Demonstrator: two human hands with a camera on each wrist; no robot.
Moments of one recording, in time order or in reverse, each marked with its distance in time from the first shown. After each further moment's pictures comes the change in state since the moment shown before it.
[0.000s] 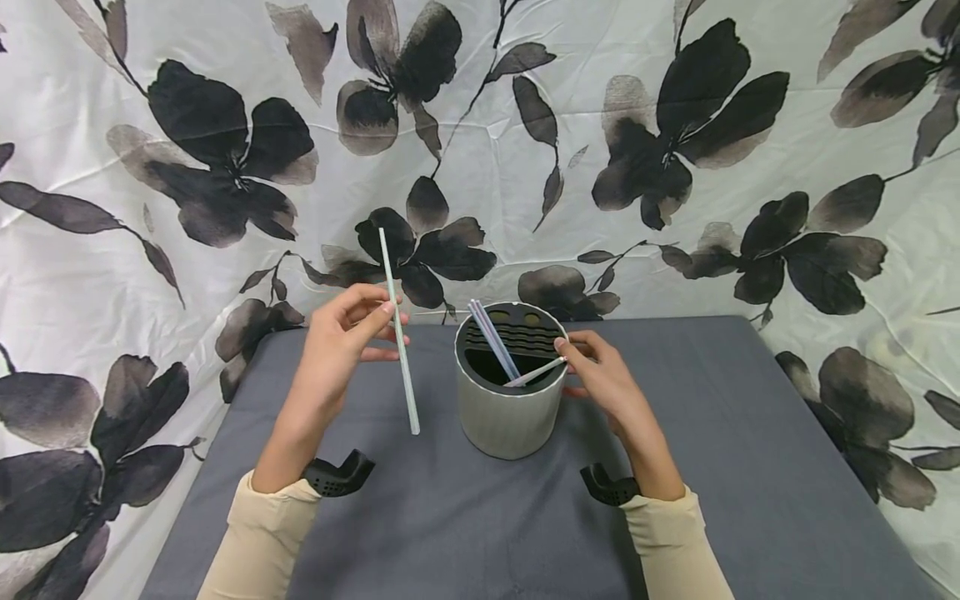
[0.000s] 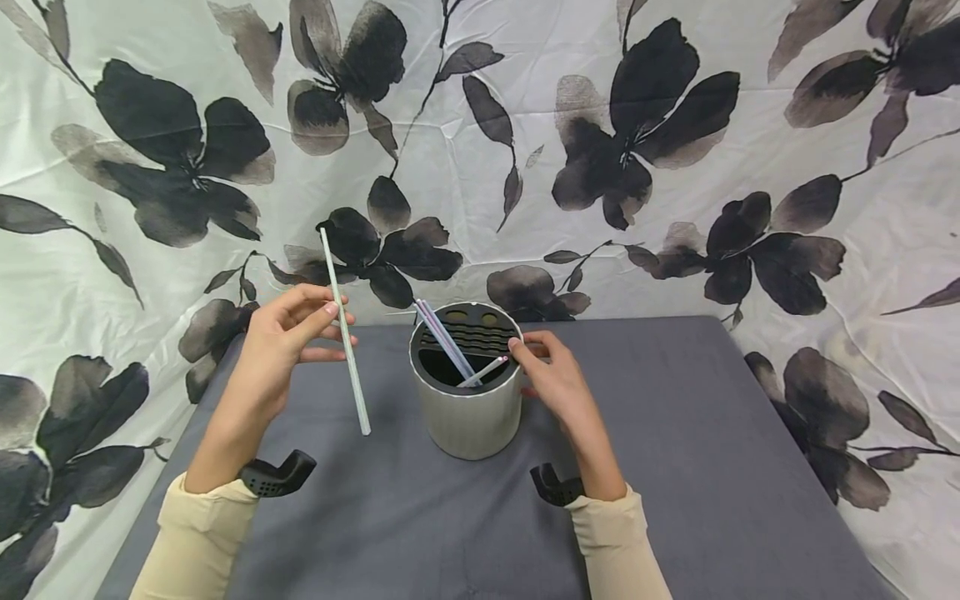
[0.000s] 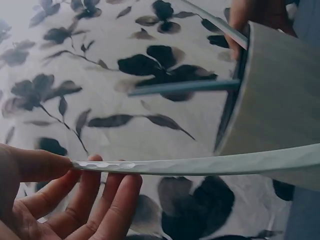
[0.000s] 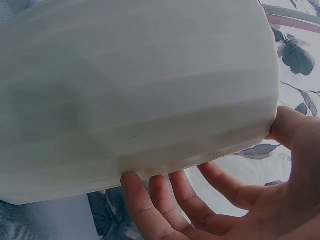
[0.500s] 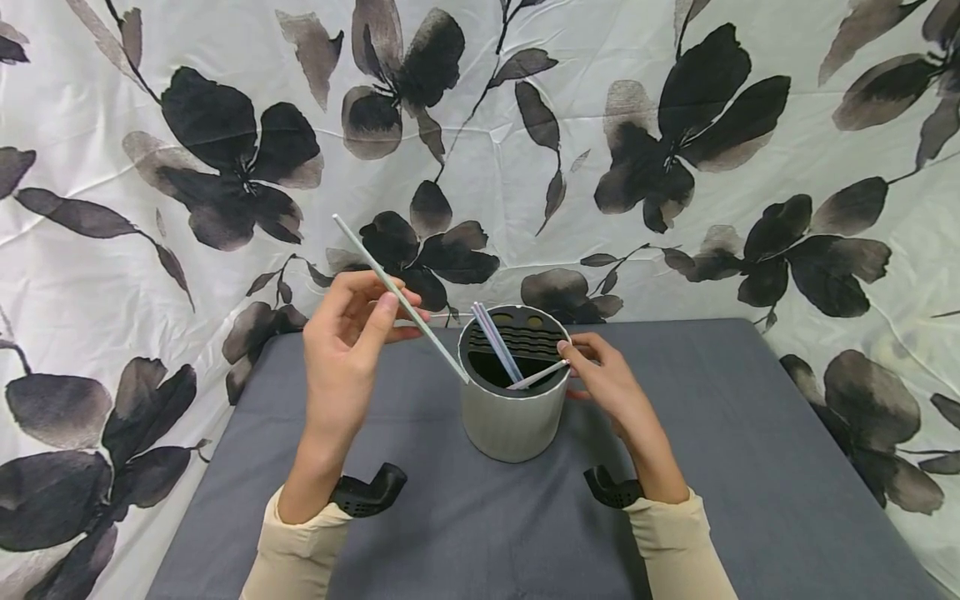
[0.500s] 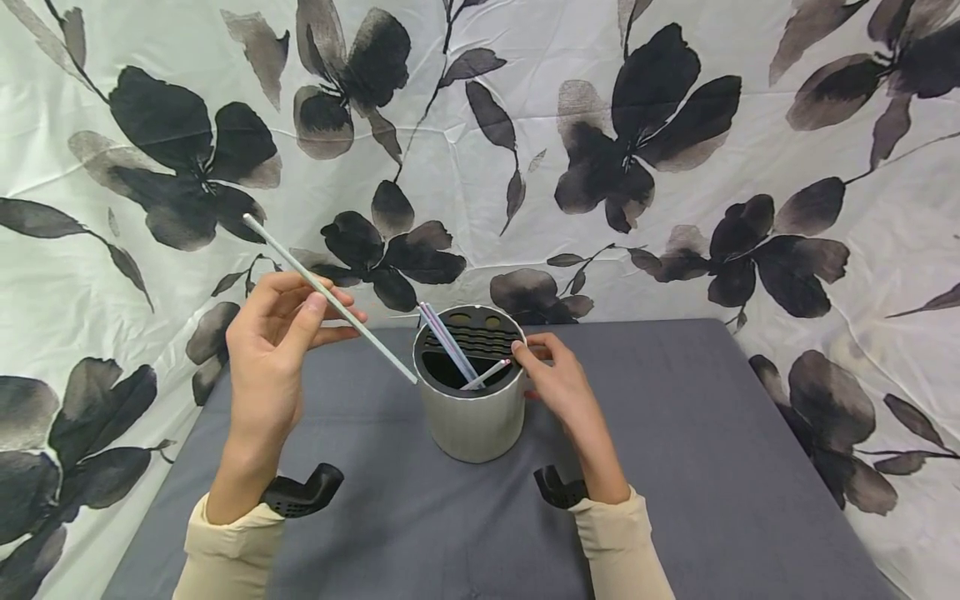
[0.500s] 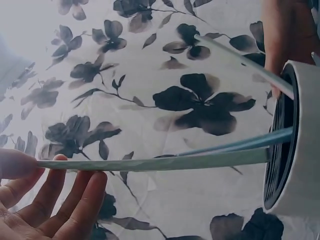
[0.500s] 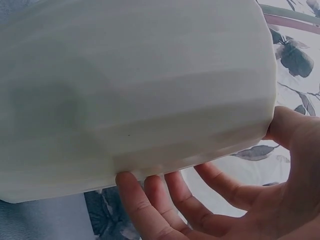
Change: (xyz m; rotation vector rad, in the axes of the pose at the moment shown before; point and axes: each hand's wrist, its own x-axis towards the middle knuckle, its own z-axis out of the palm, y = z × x) left_hand -0.029 0.035 0.041 -0.073 0.125 0.472; right_hand -0.002 0.000 -0.001 -0.013 -0.004 -0.014
